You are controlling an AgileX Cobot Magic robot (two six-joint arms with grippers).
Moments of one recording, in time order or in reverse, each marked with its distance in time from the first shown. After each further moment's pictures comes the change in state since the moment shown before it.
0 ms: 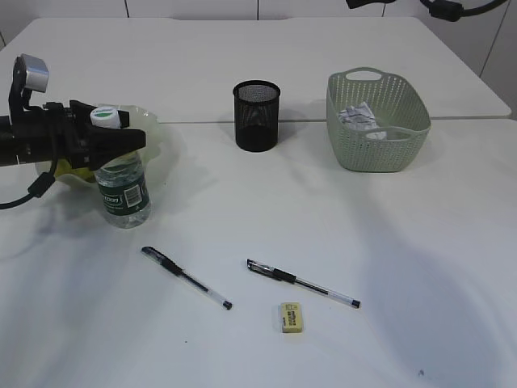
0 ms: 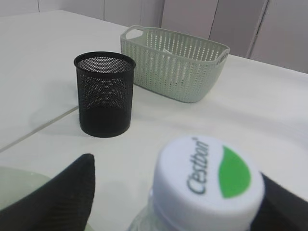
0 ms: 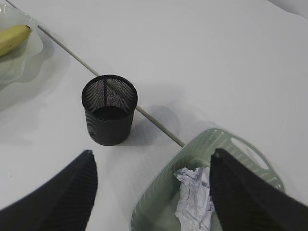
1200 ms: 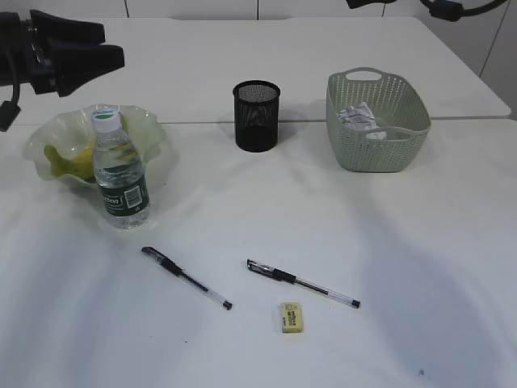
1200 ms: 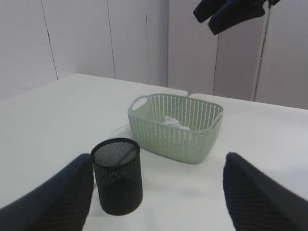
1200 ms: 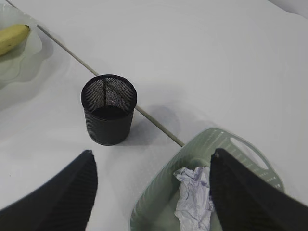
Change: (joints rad) left arm 0.000 -0.262 -0.006 0.004 0.002 -0.097; right arm 0.000 0.000 0.000 -0.002 -0.002 0.000
